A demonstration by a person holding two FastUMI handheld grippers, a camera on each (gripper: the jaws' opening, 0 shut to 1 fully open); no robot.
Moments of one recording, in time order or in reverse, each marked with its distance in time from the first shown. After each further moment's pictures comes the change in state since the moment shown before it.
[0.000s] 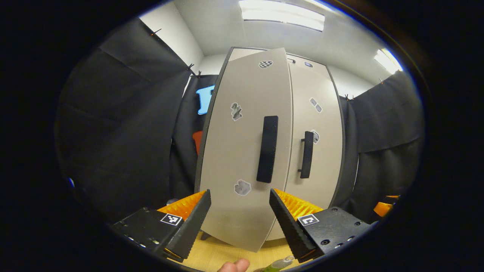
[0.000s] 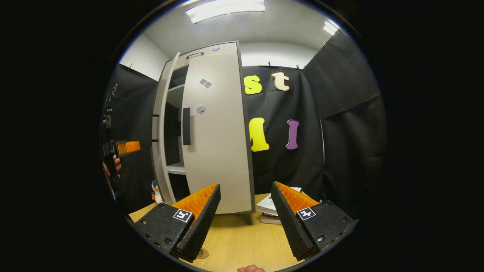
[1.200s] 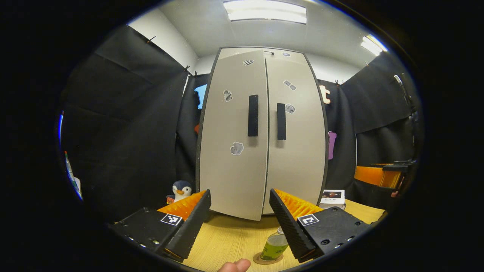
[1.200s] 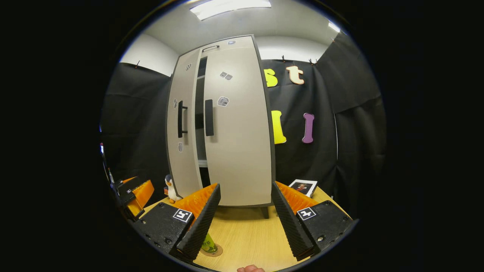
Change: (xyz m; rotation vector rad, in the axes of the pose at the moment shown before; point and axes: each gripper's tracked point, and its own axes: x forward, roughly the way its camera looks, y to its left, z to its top) left arm -0.080 -0.033 -0.080 0.094 0.013 0.036; right arm 0.003 0.047 -0.014 -0.005 0.049 0.100
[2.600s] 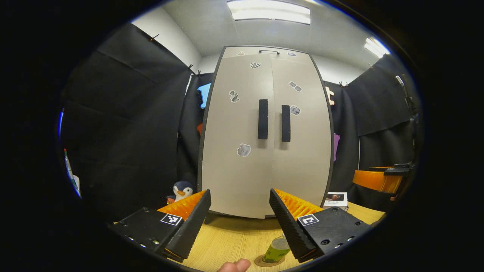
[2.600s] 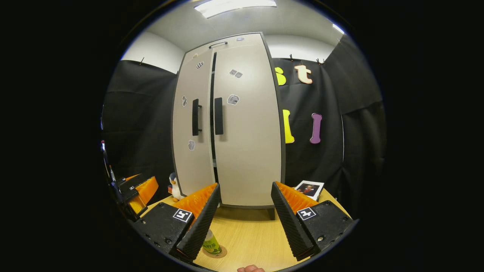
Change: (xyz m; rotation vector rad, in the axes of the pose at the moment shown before) left arm 0.015 0.010 0.002 -0.013 0.004 0.013; right arm 0.010 0.017 -0.001 -0.021 0.017 0.049
